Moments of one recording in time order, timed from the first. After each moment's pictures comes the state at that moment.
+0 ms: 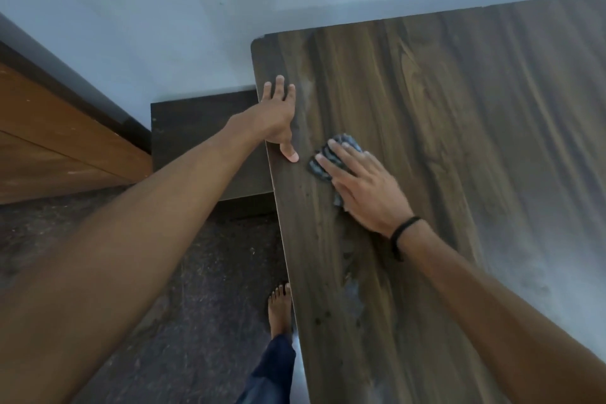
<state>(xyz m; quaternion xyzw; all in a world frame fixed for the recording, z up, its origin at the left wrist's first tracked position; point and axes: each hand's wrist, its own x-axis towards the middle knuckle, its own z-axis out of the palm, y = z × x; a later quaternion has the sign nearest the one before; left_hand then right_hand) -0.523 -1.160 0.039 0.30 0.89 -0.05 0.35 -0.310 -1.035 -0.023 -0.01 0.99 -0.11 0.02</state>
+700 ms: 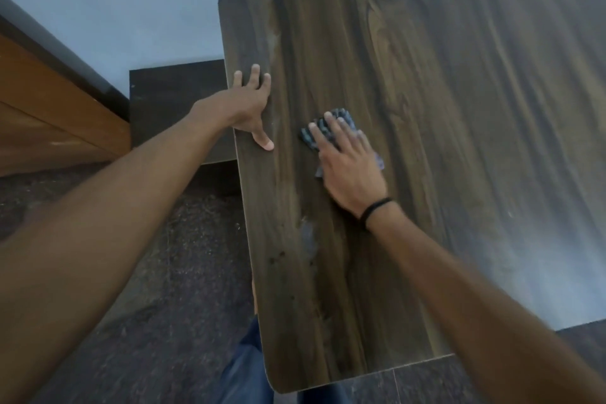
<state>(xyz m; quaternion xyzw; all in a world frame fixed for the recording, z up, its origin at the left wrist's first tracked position) -0.461 -1.173 0.024 0.32 0.88 -0.08 0.35 -0.245 -1.041 -0.014 0.12 0.98 -0.14 0.04</state>
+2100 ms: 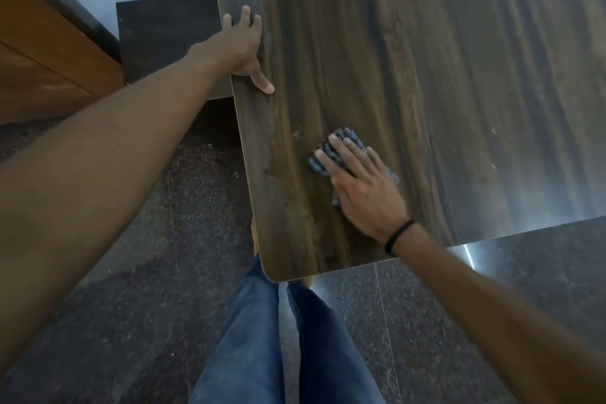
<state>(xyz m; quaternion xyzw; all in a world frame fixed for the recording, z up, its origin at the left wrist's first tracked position) -0.402 -1.193 0.024 0.28 0.90 -0.02 0.32 -0.072 -1.082 -0.017 0.05 0.98 -0.14 0.10</state>
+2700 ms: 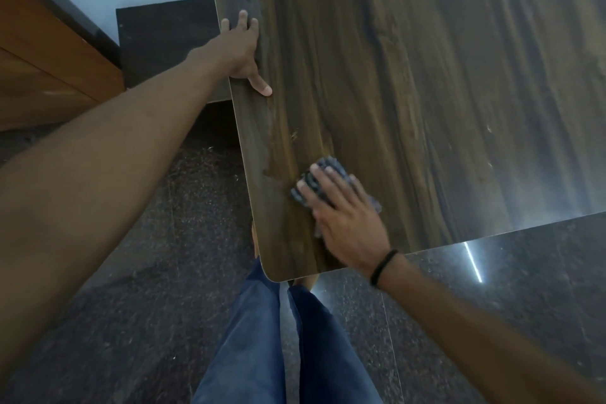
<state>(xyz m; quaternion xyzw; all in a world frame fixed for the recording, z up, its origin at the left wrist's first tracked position) -0.403 -1.194 0.023 0.28 0.90 -0.02 0.32 -0.041 -1.126 -0.017 0.01 0.99 -0.13 0.10</state>
